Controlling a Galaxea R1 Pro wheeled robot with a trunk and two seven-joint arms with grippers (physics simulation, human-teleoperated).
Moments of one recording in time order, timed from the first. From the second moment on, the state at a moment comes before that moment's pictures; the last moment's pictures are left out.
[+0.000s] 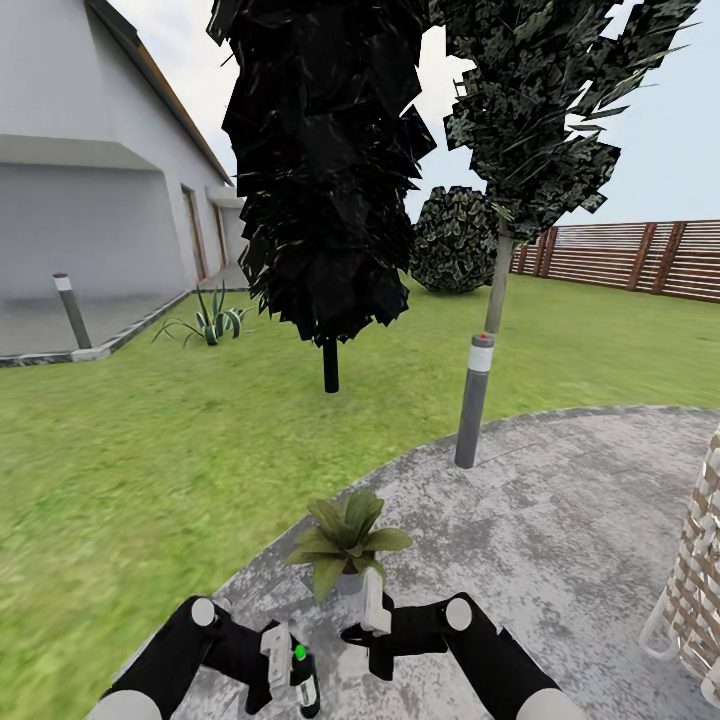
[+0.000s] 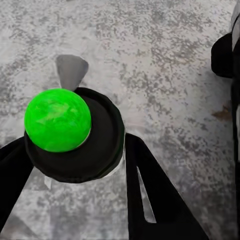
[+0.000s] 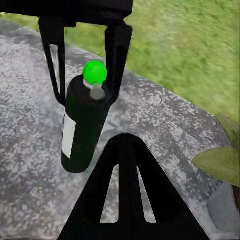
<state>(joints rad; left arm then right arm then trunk) -0.49 -0.01 0.15 -0.65 -0.90 -0.21 -1.26 -0.49 0.09 0.25 -0.68 0.56 -0.32 0.94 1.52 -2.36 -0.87</state>
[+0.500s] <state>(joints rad) -0.49 0.22 0.17 -0.63 -0.88 -0.19 -1.03 -0.49 0.02 0.25 -0.54 0.56 -0.32 0.66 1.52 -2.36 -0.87</state>
